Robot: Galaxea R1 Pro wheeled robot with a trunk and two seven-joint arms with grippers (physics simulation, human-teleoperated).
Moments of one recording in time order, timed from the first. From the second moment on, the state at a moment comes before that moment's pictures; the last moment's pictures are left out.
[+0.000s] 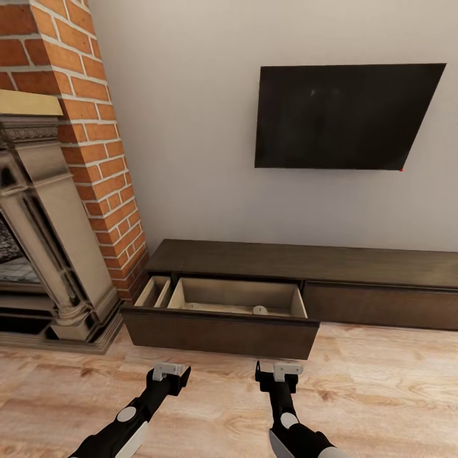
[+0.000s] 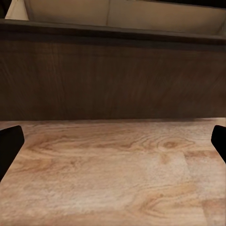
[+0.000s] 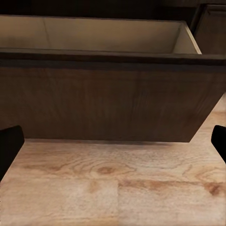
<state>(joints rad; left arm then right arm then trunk) -0.47 0.09 -0.52 -0.50 0.49 -0.28 -0.07 -0.55 0.14 0.57 -0.25 -0.39 -0.48 -0.37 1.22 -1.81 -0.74</state>
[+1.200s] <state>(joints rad) -0.47 0.09 -0.53 -0.51 0.49 -0.28 -0.08 -0.55 0.13 0.52 -0.32 -0.40 -0.48 -0.32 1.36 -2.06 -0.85</state>
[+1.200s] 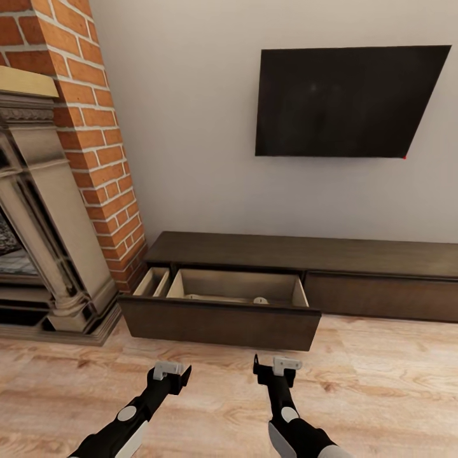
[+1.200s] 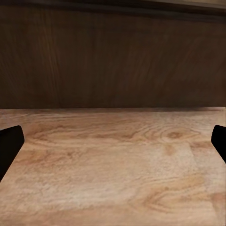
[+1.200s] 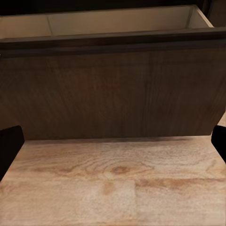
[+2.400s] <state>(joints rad) -0.47 0.09 -0.52 -0.51 0.50 -0.28 -0.04 -0.55 0.13 0.52 -0.32 -0.40 -0.48 -0.32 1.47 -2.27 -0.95</state>
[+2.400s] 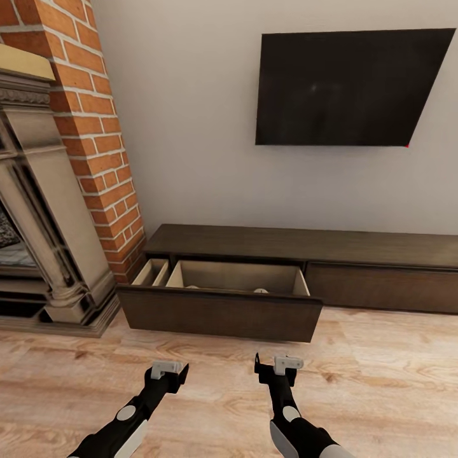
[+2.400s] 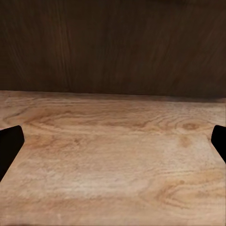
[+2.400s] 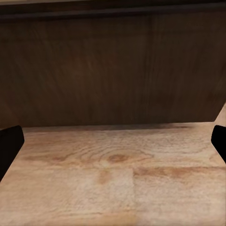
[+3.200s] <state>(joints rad) -0.47 0.09 -0.51 -0.50 0.50 -0.27 0.05 -0.55 0.11 0.51 -0.28 -0.42 -0.47 -0.29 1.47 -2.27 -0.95</state>
